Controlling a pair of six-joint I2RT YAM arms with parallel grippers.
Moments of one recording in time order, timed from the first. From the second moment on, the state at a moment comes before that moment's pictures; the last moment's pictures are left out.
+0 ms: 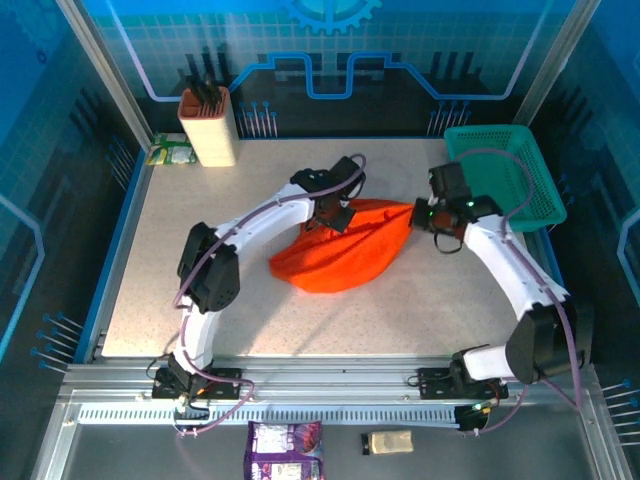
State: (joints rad) left arm -0.68 2.02 1.88 -0.98 -0.17 -0.16; right arm 0.22 1.36 1.23 -0.80 0.04 0.46
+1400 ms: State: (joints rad) left arm -0.49 1.79 1.29 -0.61 0.25 -0.50; right arm 0.18 1.32 1.06 -0.89 -0.01 0.40
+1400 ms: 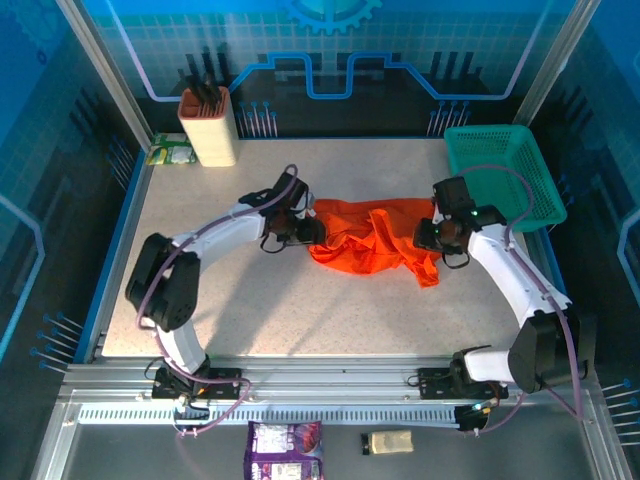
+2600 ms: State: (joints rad) left arm -0.23 1.40 1.40 -0.59 0.34 -0.51; right arm 0.08 1.18 1.18 -0.80 0.06 0.34
